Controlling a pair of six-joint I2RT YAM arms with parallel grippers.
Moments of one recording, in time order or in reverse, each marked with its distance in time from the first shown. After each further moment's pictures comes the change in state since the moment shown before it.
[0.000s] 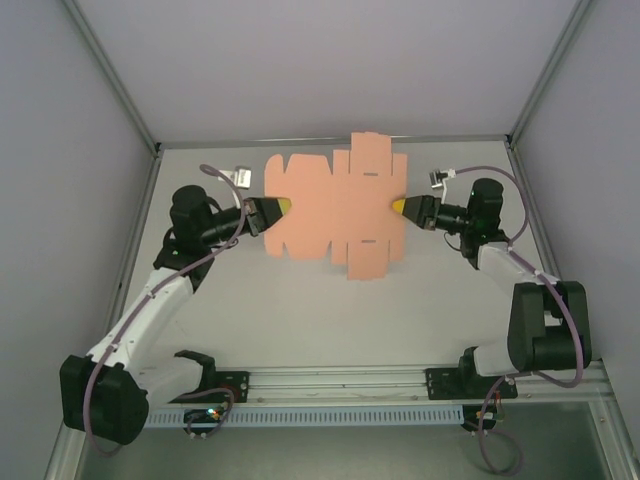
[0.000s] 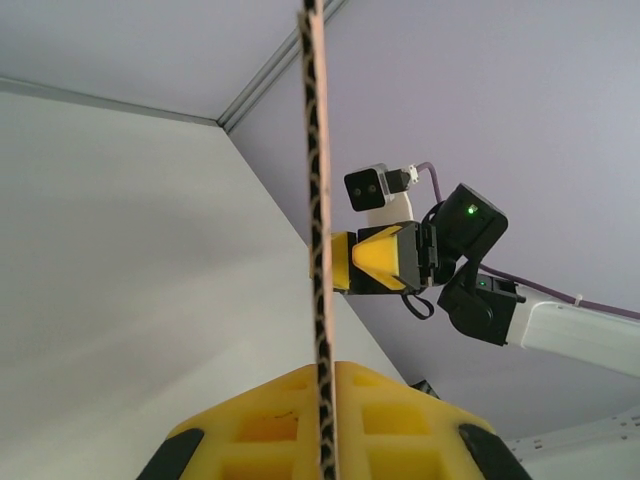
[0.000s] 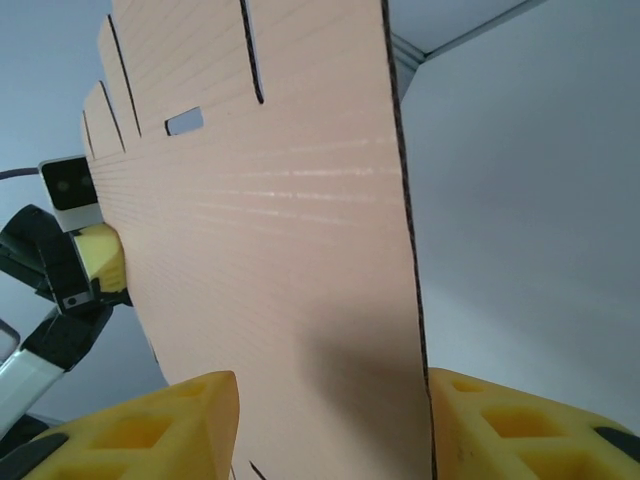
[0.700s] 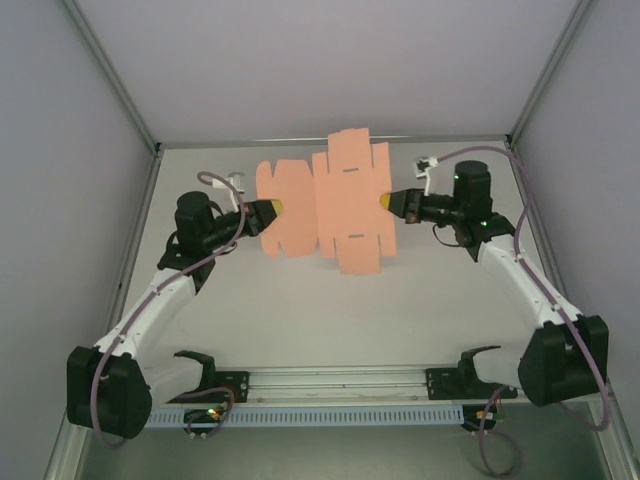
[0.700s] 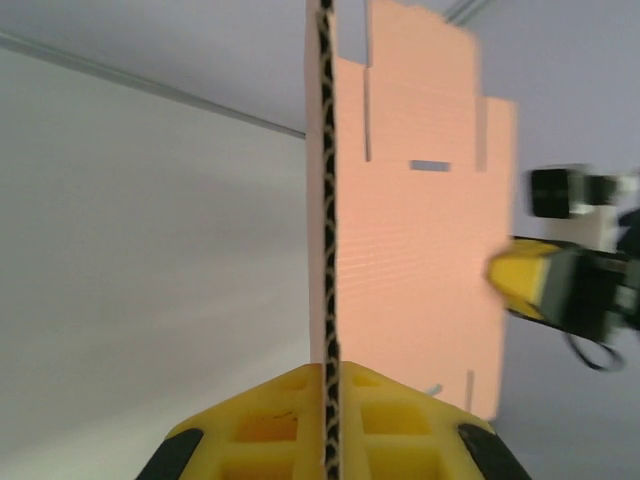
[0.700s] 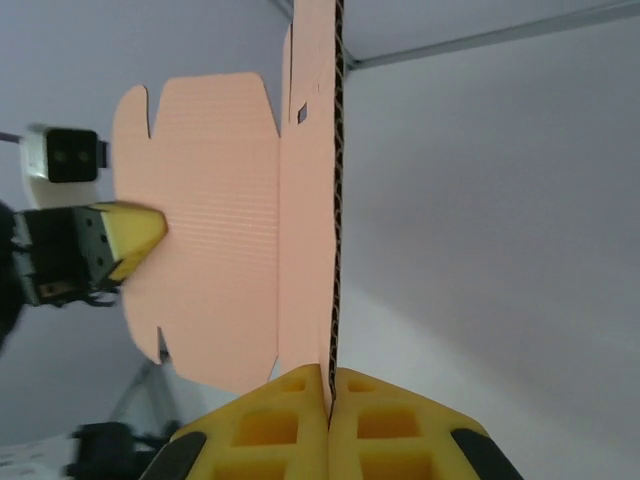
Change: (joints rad) left arm 0.032 0.040 -0.081 0.003 -0.160 0.017; right arm 0.222 -0.158 0.280 -0.678 0.425 -0.414
